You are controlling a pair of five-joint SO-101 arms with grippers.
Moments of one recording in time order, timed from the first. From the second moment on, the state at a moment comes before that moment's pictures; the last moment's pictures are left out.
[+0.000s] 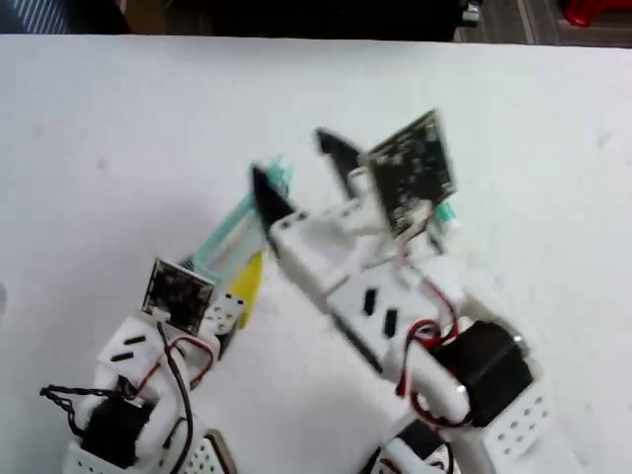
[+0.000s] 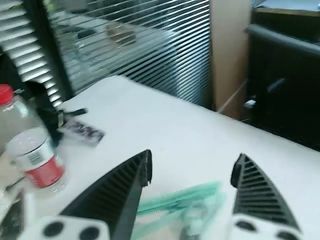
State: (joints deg) left arm 16.7 -104.5 78.8 55.9 -2.5; right arm -39.8 -48.3 7.6 60.1 -3.0
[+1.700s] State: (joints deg) left arm 16.7 -104.5 78.8 55.9 -2.5; right arm 1.6 60.0 -60.1 85.9 22.5
